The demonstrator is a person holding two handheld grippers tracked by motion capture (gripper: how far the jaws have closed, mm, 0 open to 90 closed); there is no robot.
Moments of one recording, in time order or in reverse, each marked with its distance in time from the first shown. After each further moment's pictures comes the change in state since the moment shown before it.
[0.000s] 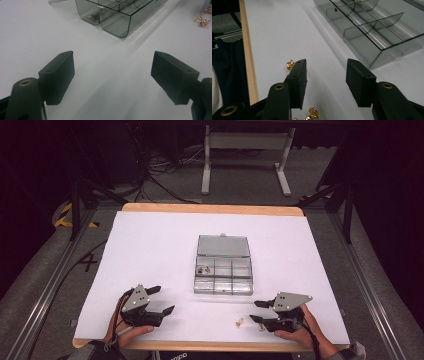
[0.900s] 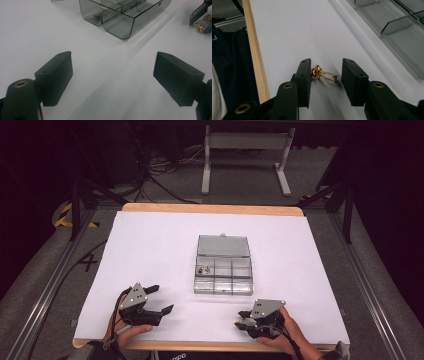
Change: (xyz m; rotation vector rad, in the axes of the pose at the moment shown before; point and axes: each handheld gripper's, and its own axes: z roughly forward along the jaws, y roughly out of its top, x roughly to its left) left arm 0.003 -0.001 -0.001 -0.015 -0.010 -0.046; right arm 0.028 0.011 0.039 0.123 0.027 0.001
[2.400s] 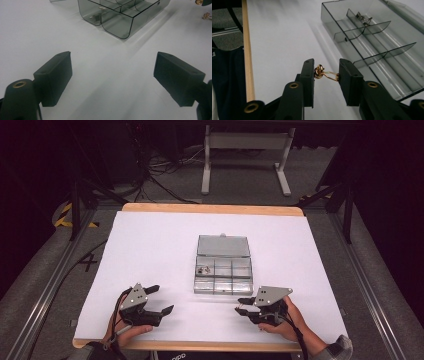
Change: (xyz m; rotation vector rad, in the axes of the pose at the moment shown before) left arm 0.000 0.000 0.000 -0.005 -0.003 0.000; right arm -0.022 0.030 -0.020 -0.104 -0.017 -0.066
